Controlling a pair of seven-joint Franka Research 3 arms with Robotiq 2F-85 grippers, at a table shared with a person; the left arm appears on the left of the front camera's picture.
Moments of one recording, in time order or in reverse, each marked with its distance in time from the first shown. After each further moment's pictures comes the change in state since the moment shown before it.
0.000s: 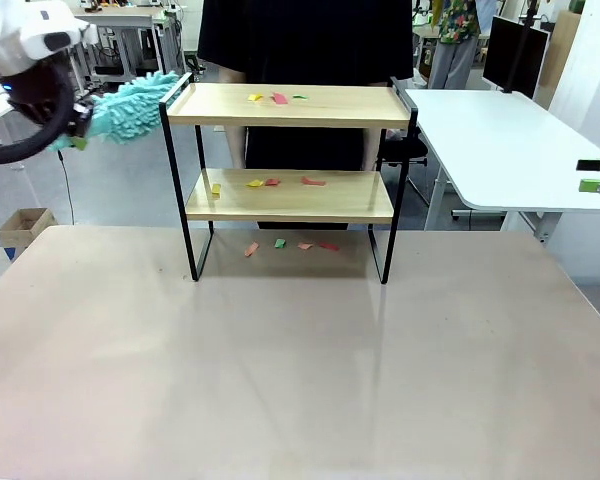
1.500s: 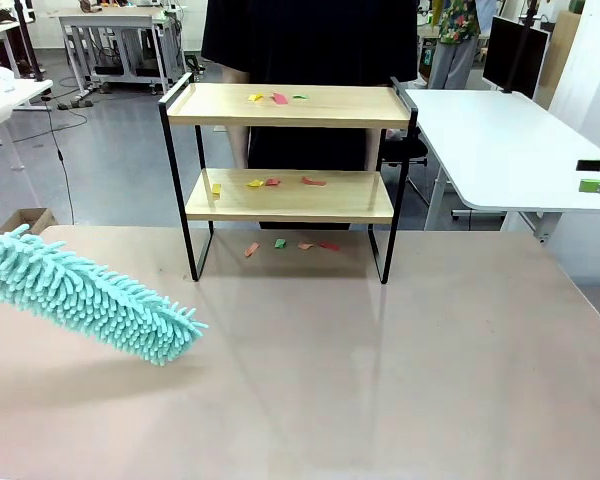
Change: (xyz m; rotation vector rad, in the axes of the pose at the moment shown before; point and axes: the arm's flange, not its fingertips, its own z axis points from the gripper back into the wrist) left arm -0.139 -0.021 0.107 -0.367 0.518 -1.154; right arm 0.000 0.000 0.000 0.000 0.000 0.000
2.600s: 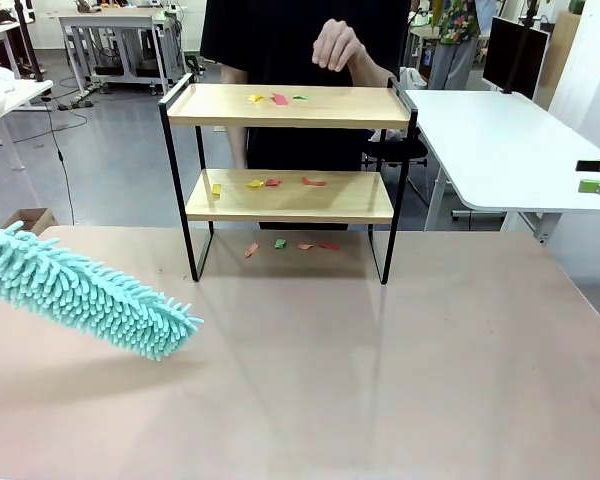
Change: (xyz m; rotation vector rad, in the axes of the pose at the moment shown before) left arm -0.006 0.000 0.002 0.003 -0.001 0.021; right arm 0.000 0.000 0.000 0.000 0.000 0.000
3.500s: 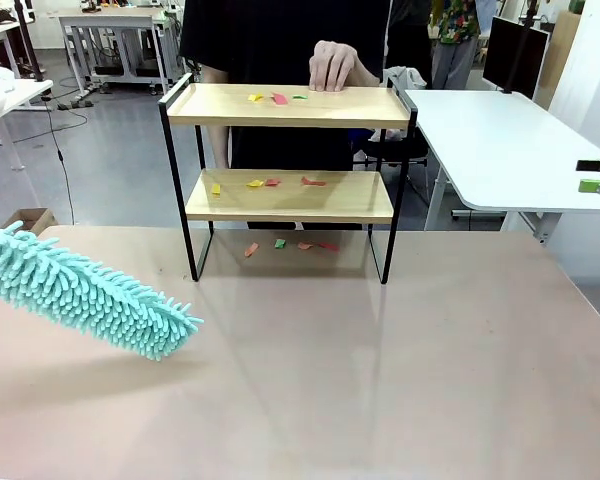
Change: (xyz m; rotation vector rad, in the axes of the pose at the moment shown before) left arm 0.000 0.000 0.000 0.000 0.000 0.000; right arm 0.000 0.000 0.000 0.000 0.000 0.000
